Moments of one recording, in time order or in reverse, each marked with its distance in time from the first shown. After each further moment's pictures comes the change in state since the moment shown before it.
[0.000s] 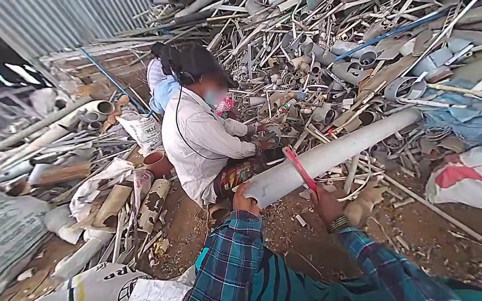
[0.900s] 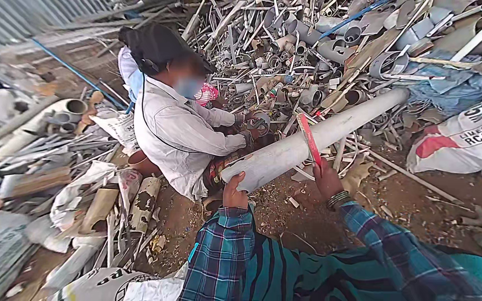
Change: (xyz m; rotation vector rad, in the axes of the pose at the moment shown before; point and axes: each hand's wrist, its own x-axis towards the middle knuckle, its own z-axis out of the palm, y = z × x) left_hand -0.011 -0.005 -0.007 0.100 -0.217 0.247; right_hand 0.008 0.008 -0.027 0.092 0.041 0.158
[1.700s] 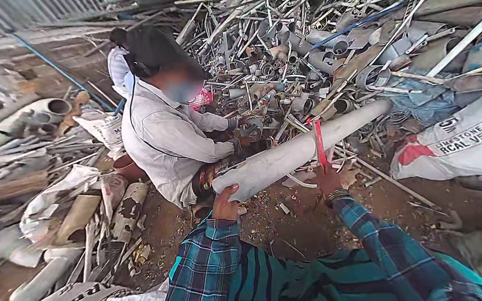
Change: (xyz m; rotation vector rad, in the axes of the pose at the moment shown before) left_hand -0.004 -0.003 -0.009 -0.018 -0.098 0.000; right_hand 0.027 0.022 -0.020 0.097 -0.023 0.258
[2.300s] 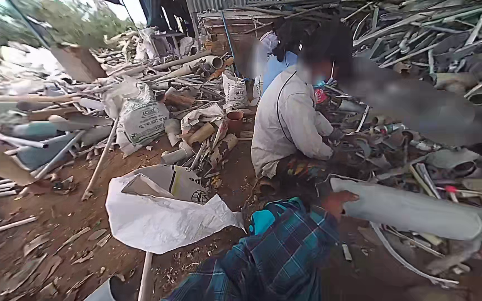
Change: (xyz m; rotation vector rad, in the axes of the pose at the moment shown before) left_hand -0.021 0.036 0.010 0.075 0.008 -0.270; right_hand 0.012 0.026 0.009 -0.080 0.105 -0.148
